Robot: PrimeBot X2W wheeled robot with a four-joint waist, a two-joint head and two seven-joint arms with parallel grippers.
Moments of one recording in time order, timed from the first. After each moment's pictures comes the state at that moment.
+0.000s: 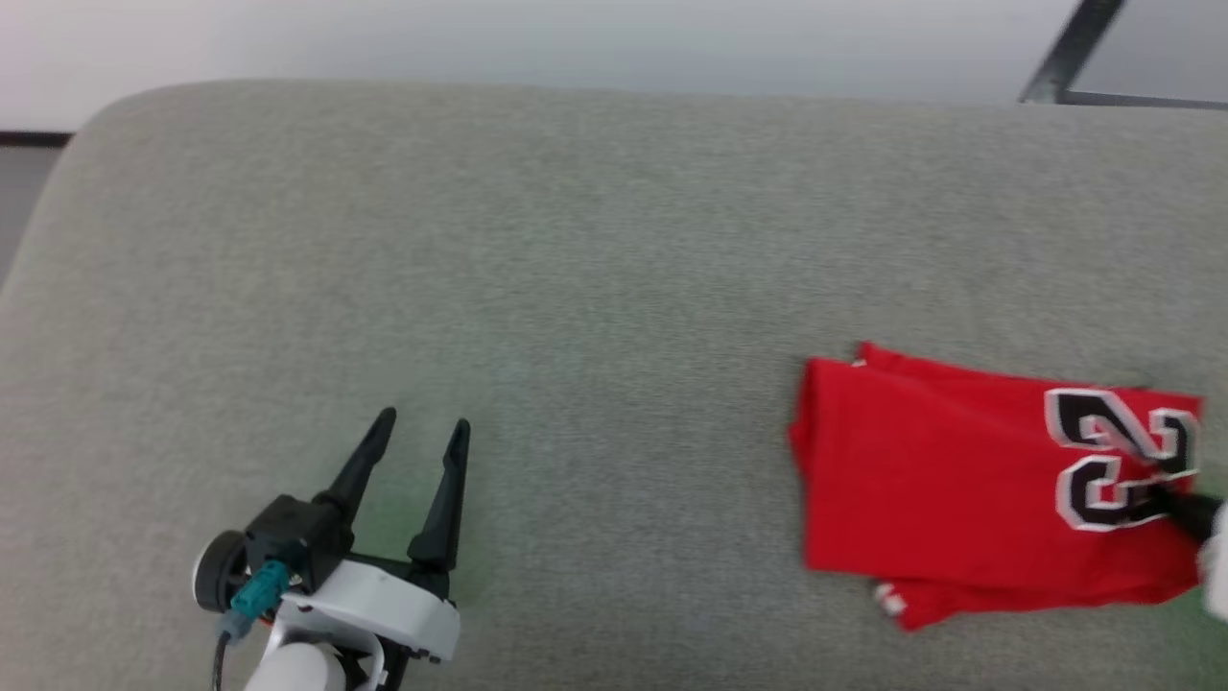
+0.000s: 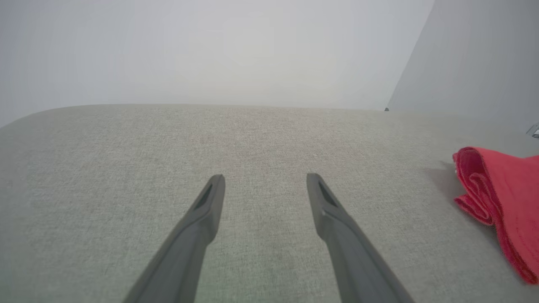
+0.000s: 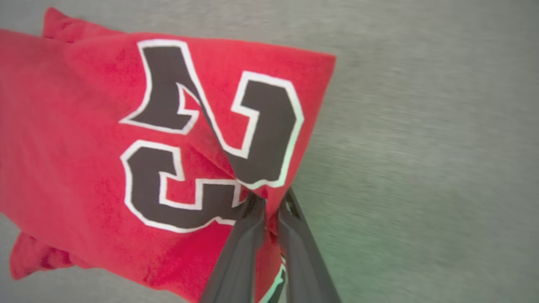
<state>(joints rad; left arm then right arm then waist) -0.18 0.22 -0.19 0.21 -0.30 -0.10 -0.26 -0.20 -0.56 0.04 0.10 0.69 0.13 0.74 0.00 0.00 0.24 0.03</state>
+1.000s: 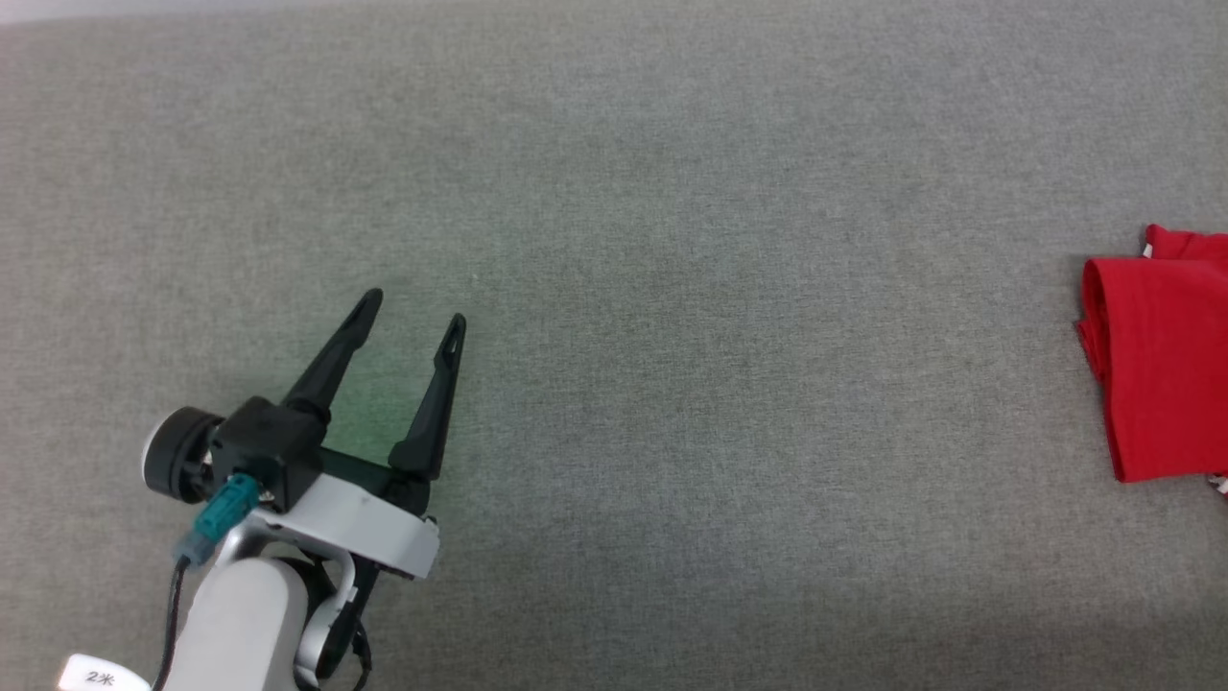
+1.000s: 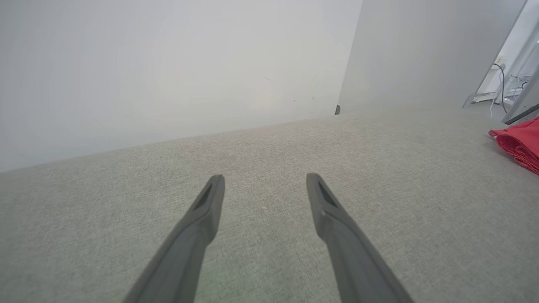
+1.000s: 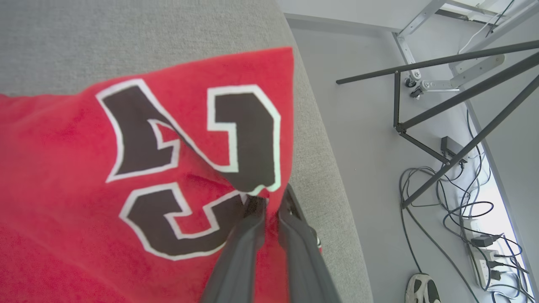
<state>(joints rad) -0.30 0.32 -0.23 0.05 -0.28 -0.10 -0.17 -0.54 -0.74 -0.07 0.63 0.45 0.13 0.38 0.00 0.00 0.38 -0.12</state>
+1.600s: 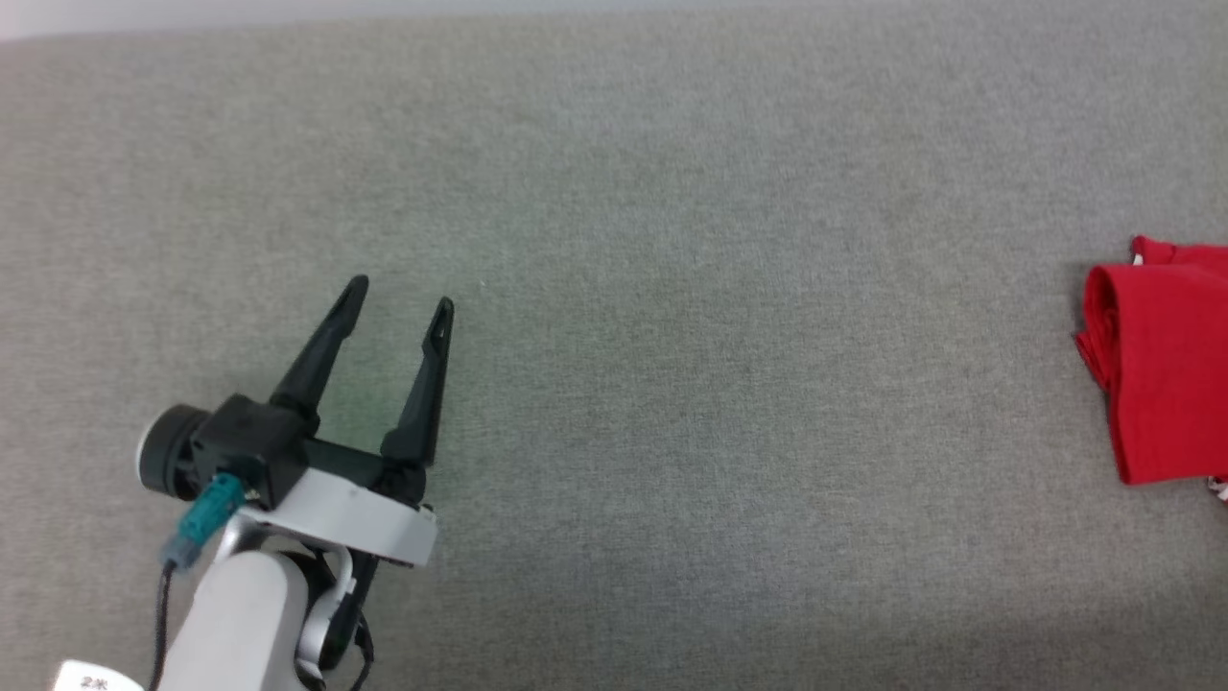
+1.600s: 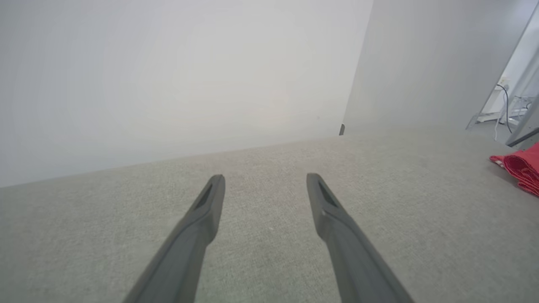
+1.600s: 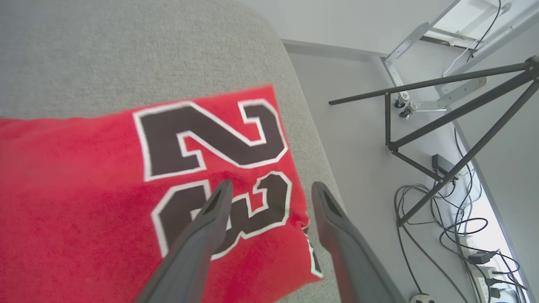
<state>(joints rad) -0.32 0.31 -0.22 0.06 -0.30 -0.09 -0.21 -0.65 -0.68 -0.04 0.83 0.34 0.13 0.19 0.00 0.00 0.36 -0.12</state>
